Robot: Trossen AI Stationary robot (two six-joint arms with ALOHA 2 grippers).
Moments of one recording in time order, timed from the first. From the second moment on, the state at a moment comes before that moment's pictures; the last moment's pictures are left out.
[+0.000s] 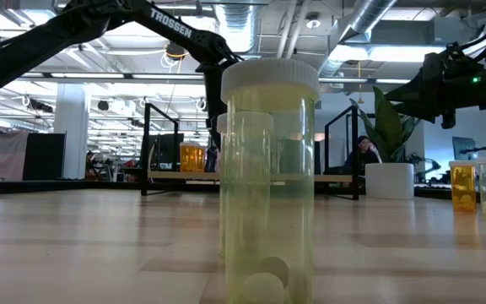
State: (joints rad) left arm 0.63 2.26 2.09 -1.15 -0.09 0.44; right arm -0.60 0.01 0.00 0.04 0.16 0.27
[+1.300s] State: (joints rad) left arm 0.63 2.26 2.19 -1.16 -0.11 0.37; right arm -0.60 0.01 0.00 0.04 0.16 0.27
